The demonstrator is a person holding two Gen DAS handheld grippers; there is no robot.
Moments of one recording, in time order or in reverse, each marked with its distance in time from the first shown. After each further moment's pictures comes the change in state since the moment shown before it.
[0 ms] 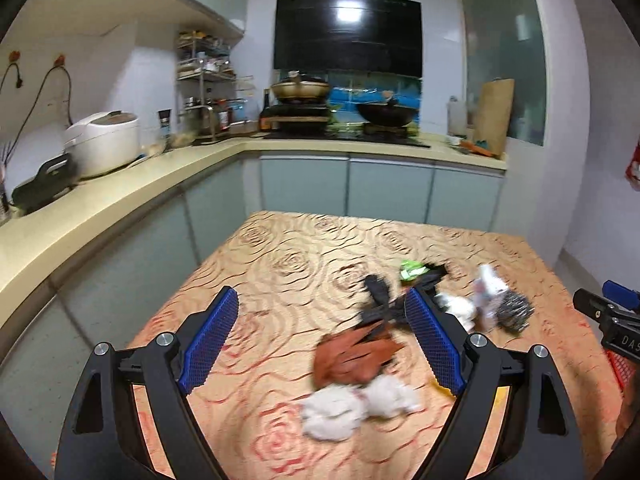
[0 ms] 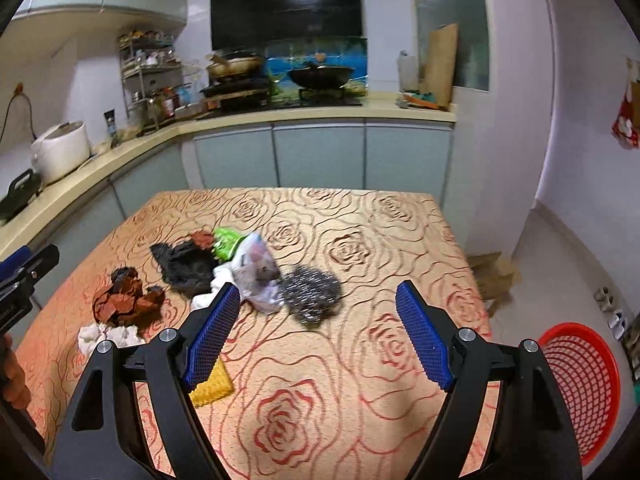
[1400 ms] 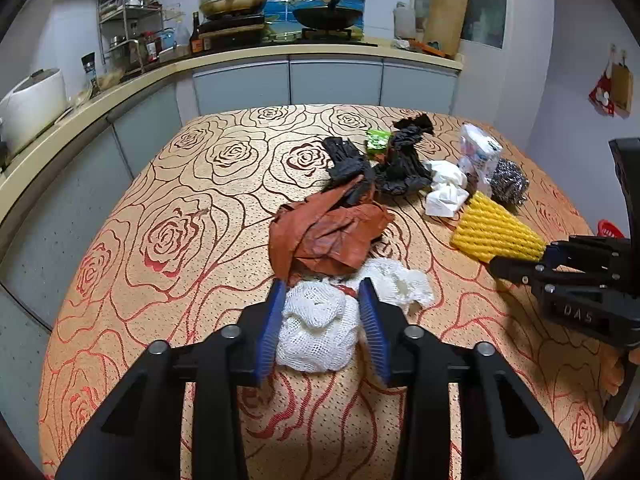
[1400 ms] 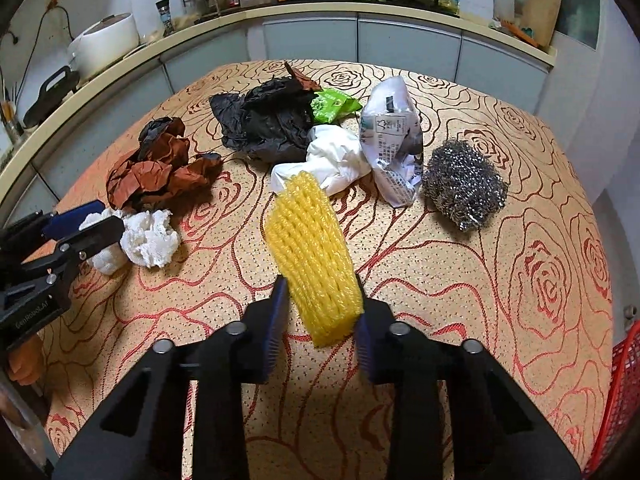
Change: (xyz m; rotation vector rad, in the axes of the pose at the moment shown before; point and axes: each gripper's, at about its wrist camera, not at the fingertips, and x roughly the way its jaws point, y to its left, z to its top) left arm 0.056 -0.007 -0.059 0.152 0.315 -0.200; right arm 0.073 0.064 -0.048 -0.137 0.350 0.191
